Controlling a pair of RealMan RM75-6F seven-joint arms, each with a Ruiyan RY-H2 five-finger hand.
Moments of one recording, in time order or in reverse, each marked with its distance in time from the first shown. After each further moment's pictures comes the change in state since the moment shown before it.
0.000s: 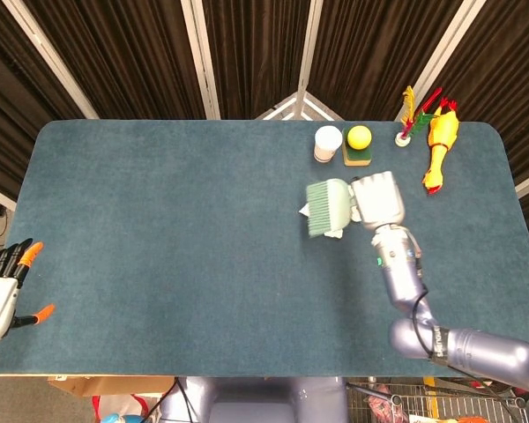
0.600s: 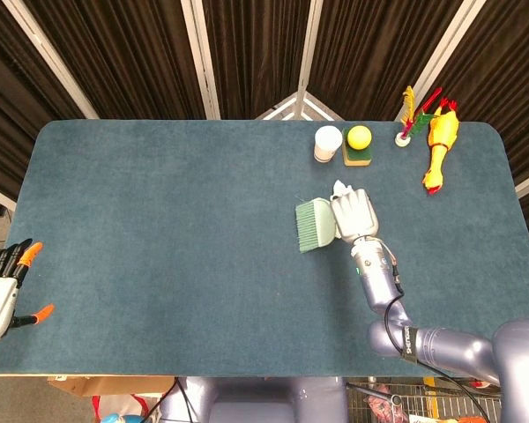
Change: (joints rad) left arm -0.004 0.002 0.000 0.003 -0.005 -0.010 -0.009; right arm 0.025 -0.185 -0.098 0.267 -0.026 -0.052 0.036
